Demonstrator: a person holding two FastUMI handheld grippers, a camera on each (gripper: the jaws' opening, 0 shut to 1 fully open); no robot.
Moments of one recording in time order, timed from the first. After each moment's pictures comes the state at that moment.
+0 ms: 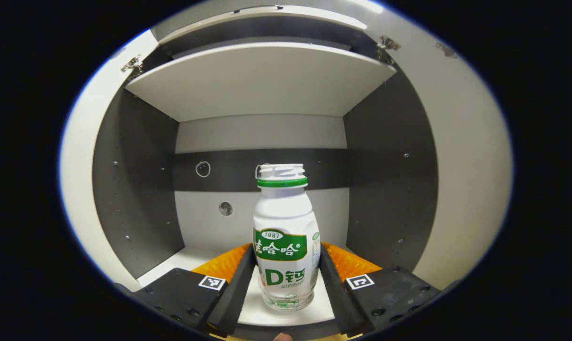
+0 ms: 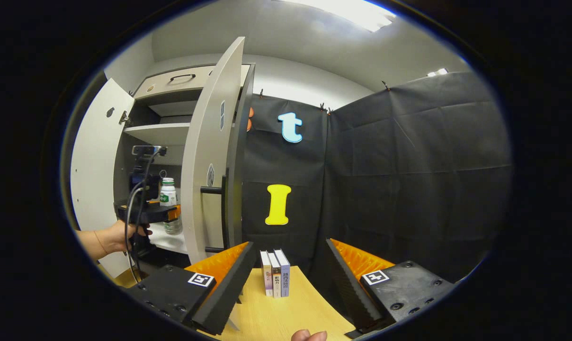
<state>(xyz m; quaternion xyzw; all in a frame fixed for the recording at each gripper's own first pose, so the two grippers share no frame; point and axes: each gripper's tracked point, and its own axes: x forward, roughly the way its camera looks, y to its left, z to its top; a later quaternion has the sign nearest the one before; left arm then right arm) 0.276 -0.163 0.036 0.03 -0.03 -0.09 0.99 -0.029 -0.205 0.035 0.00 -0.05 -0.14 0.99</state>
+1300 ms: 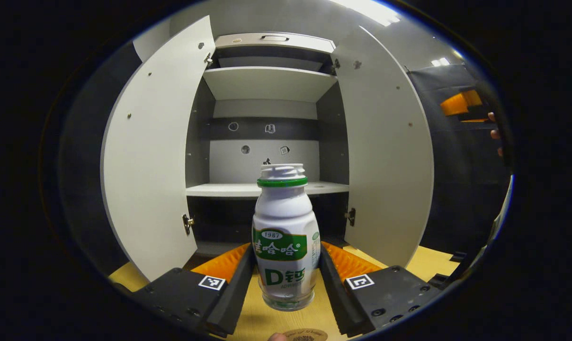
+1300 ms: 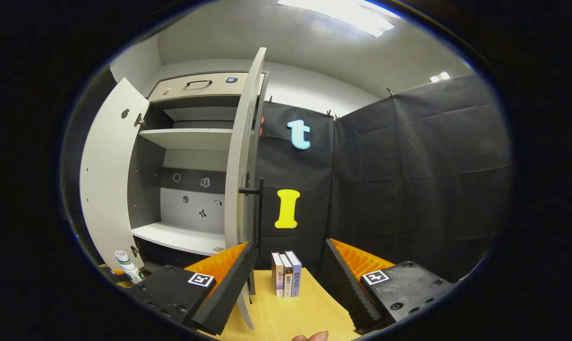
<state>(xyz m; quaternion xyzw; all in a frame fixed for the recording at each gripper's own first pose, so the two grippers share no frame) 0.012 -0.088 -0.201 0.03 0.01 -0.15 0.99 -0.049 -0.164 0.035 -0.02 -0.07 -0.12 0.99</state>
